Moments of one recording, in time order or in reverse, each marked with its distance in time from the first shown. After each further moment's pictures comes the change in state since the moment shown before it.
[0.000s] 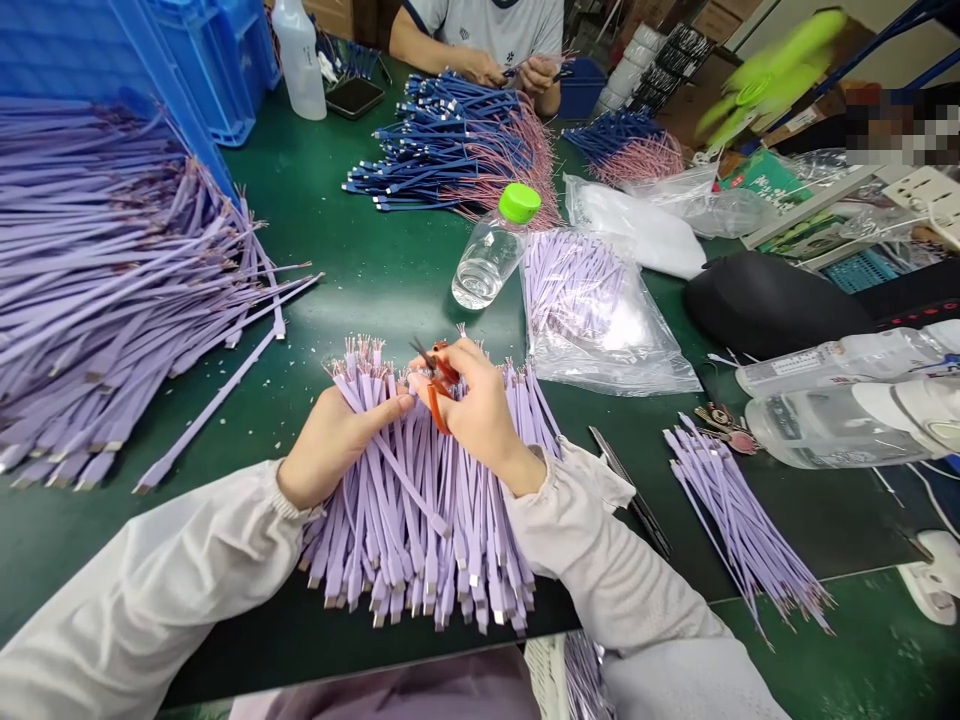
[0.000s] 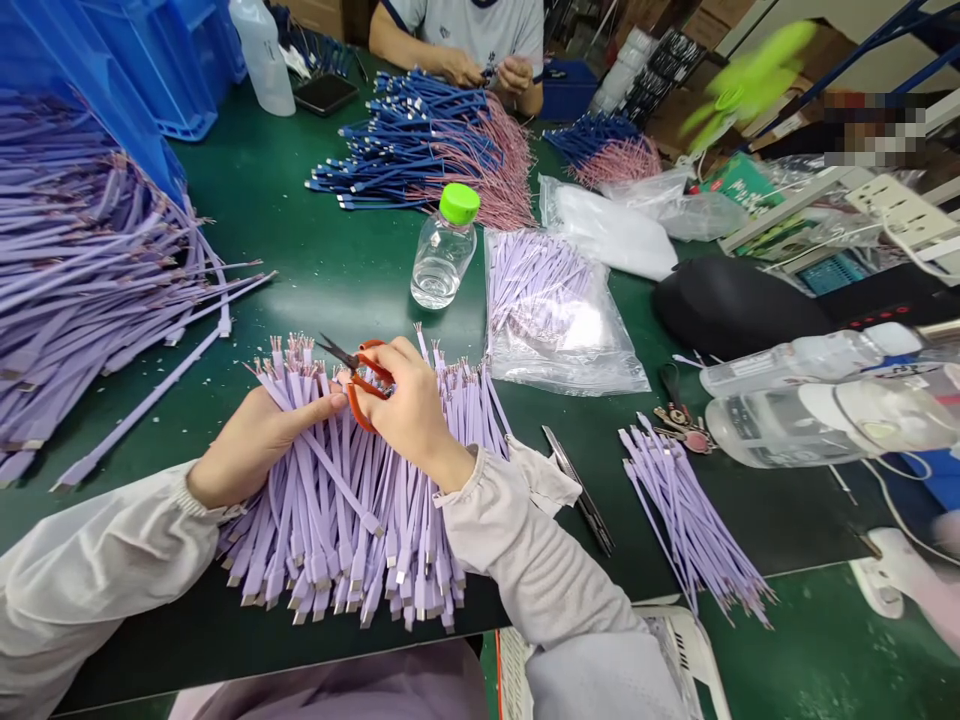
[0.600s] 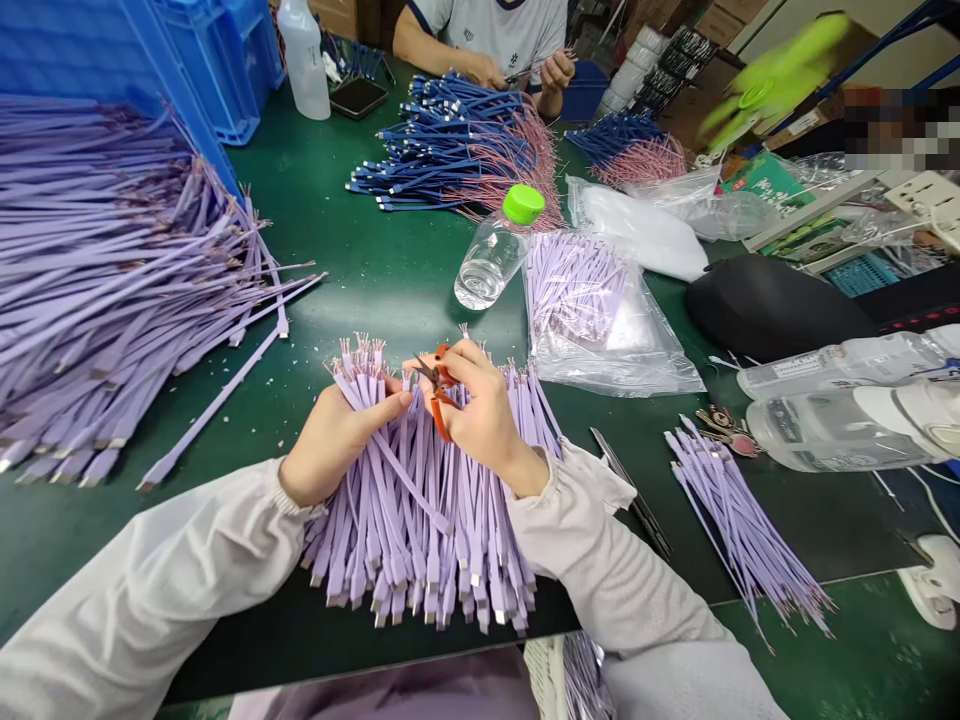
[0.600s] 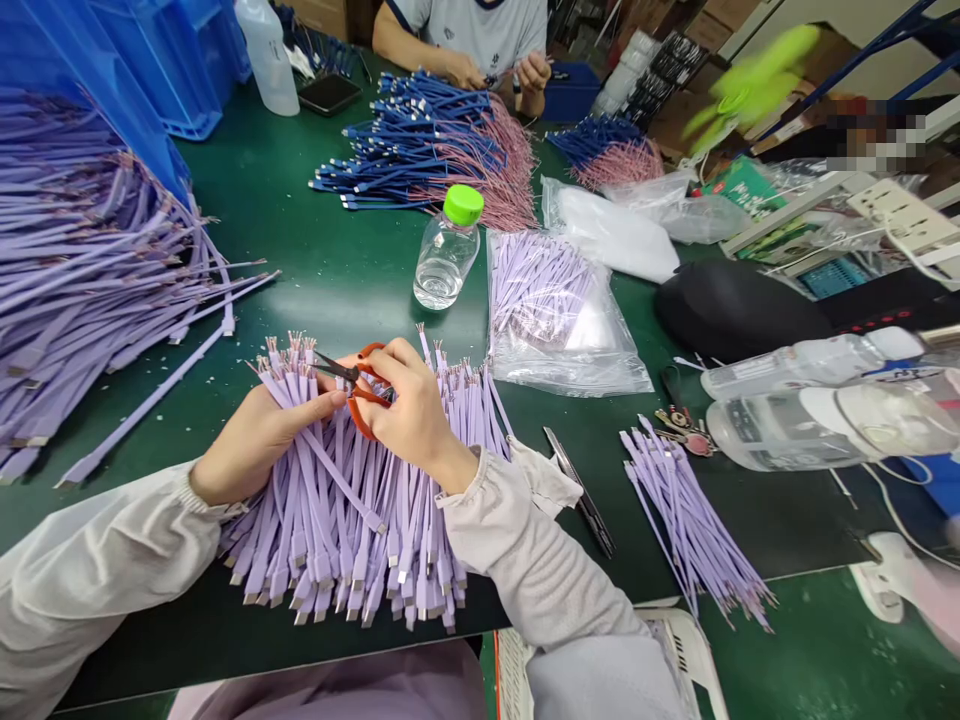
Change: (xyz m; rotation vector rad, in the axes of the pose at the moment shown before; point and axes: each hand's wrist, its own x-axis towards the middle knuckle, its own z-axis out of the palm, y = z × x) left_hand 0.000 0.005 0.000 -0.008 0.021 -0.006; right_hand -0.003 -0.002 -0.002 0.000 -0.067 -0.084
